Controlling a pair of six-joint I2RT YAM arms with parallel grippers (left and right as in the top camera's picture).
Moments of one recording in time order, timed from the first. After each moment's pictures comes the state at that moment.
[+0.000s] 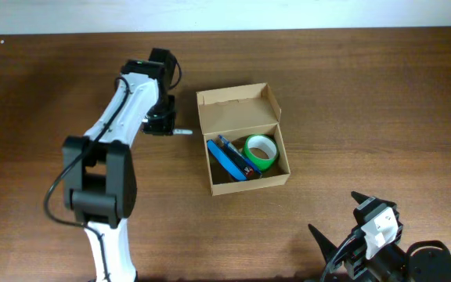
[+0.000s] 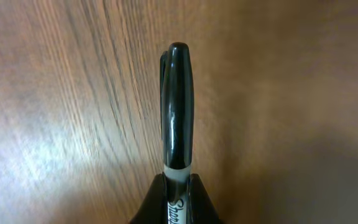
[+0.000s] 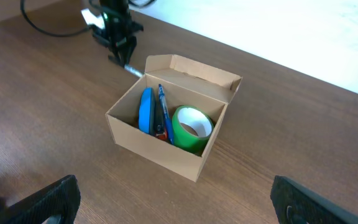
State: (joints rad) left arm -0.20 2.13 1.76 -1.17 -0.05 -1.70; right arm 0.67 0.30 0.90 -1.01 0.09 0.00
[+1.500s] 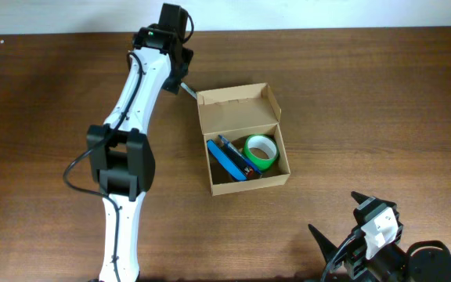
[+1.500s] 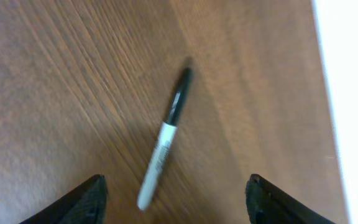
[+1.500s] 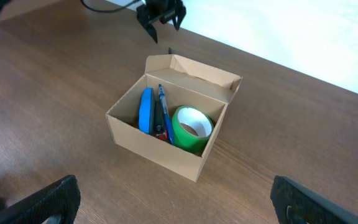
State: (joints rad) left arm -0.23 2.44 2.33 -1.08 -0.12 -1.35; right arm 0.67 0.30 0.90 -1.01 0.09 0.00
